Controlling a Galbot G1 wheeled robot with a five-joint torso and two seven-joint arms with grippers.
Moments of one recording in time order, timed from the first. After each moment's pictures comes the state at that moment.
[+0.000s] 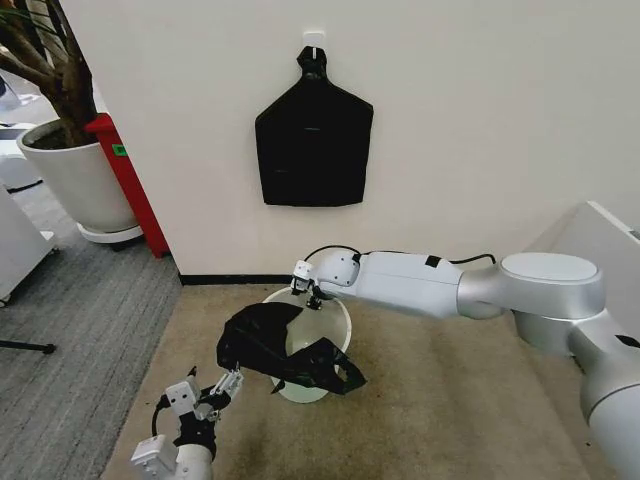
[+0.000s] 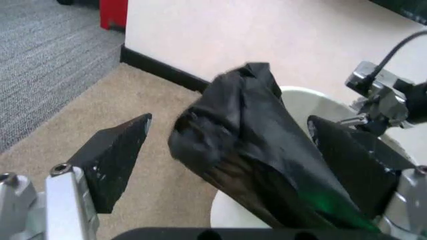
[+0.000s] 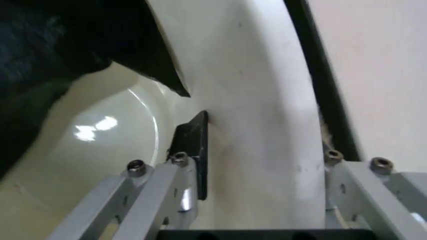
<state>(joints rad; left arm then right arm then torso) 1.83 -1.28 -0.38 -2.26 -0.52 -0.01 -0.42 0.16 1.31 -1.25 1.17 1.09 -0.73 0.05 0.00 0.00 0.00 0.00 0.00</state>
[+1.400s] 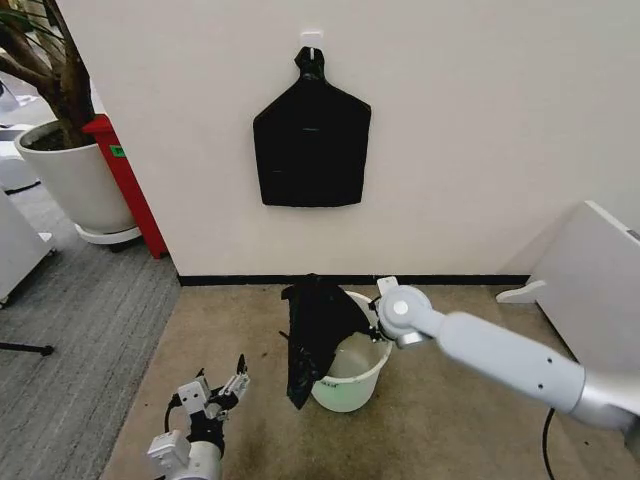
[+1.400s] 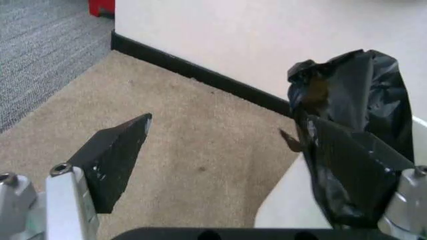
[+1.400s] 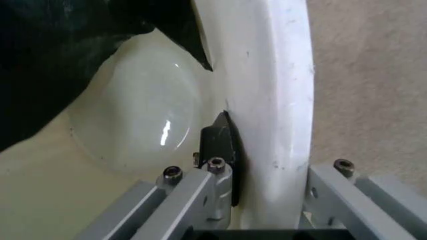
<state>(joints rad) 1.77 -1.29 -0.35 -2.19 -0.50 0.00 -0.42 -0.36 0.95 -0.65 1.70 1.92 -0.73 1.24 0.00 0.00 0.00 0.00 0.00</state>
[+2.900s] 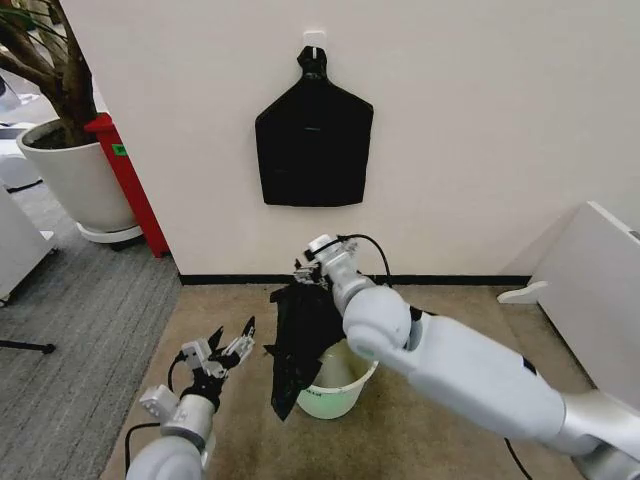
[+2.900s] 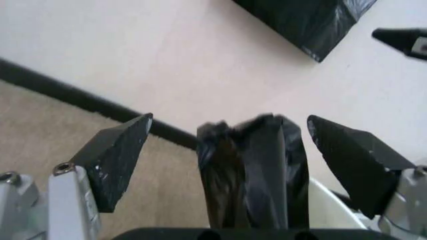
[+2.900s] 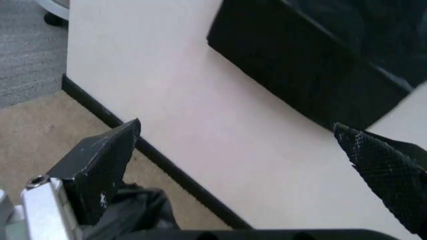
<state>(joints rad) 1.49 -1.00 -0.32 -2.01 -0.98 -0.16 -0.13 -0.47 1.13 -0.47 1.93 0.47 -0.72 0.51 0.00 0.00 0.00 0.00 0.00</state>
